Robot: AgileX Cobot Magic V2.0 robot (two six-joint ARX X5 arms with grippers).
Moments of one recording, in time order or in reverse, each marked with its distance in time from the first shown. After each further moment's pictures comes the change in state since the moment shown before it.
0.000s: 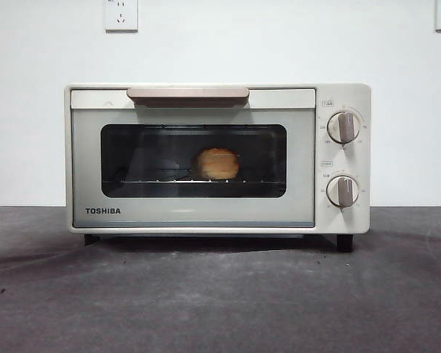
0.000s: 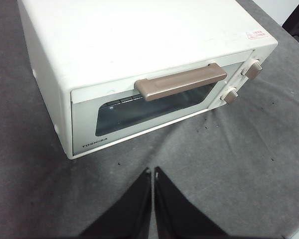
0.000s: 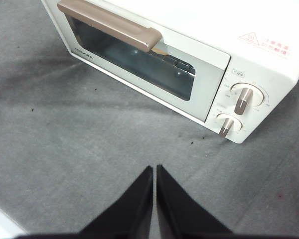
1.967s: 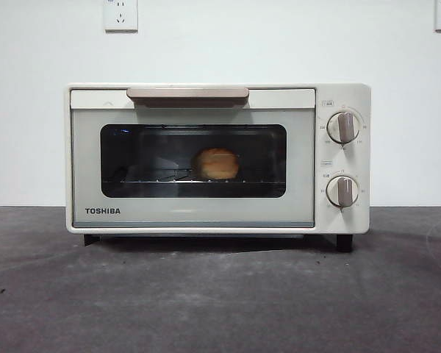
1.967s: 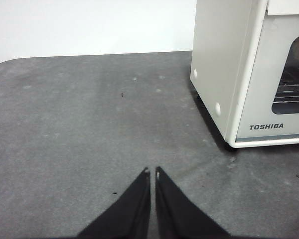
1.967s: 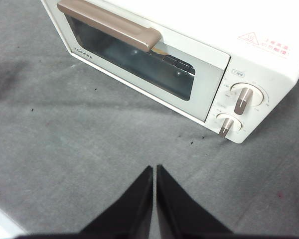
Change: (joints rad) left arm 0.225 -0.782 -1.033 0.655 -0.312 0.083; right arm 0.000 0.000 0.000 0.000 0.000 0.000
